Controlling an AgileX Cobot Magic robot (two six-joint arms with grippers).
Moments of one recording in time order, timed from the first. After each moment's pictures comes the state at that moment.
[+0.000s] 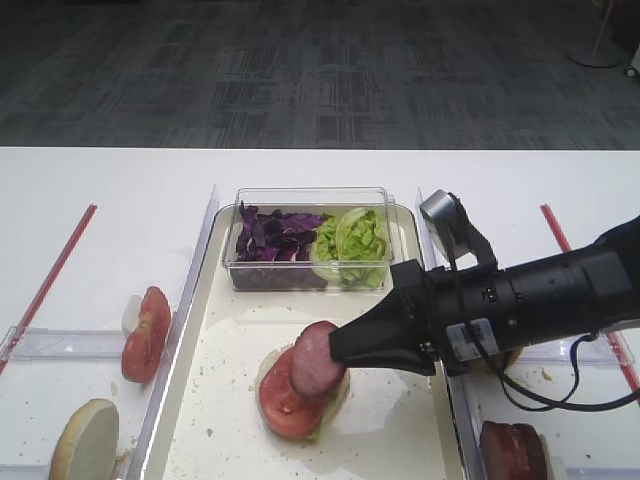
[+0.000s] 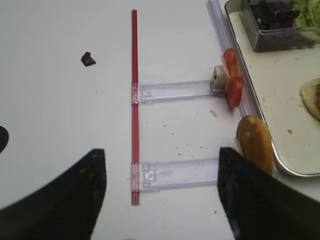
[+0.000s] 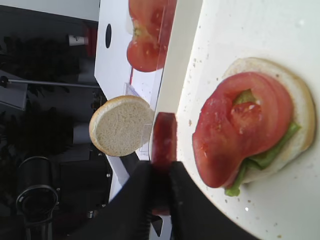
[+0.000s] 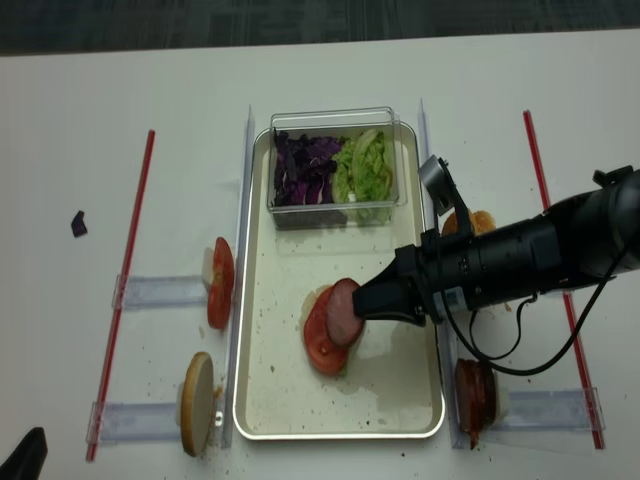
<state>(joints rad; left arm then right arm) 0.00 -0.02 -0.49 0.01 1.19 -0.03 0.23 1.88 -0.64 1.72 1.14 -1.39</state>
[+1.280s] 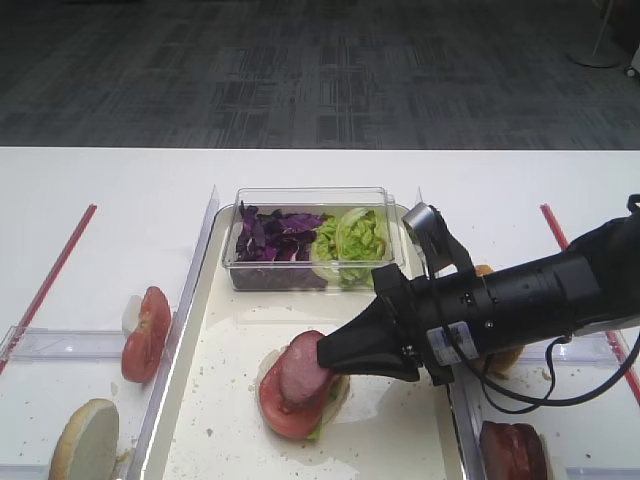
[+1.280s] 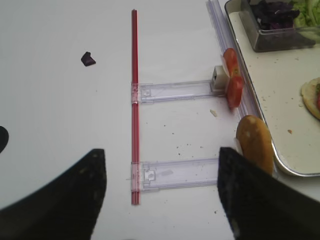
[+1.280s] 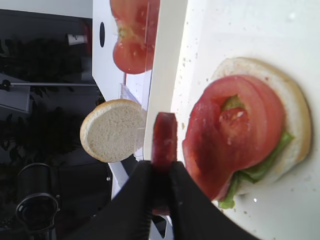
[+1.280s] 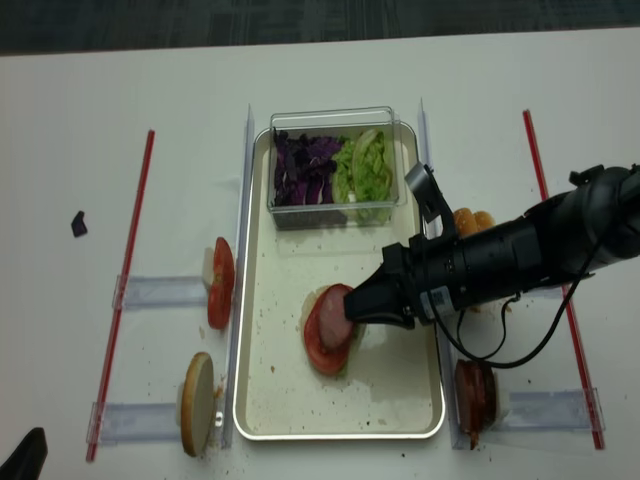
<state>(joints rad) 0.00 -0.02 -0.49 0.01 1.19 -0.03 0.26 1.96 -0.69 1.73 1.14 -1.35</state>
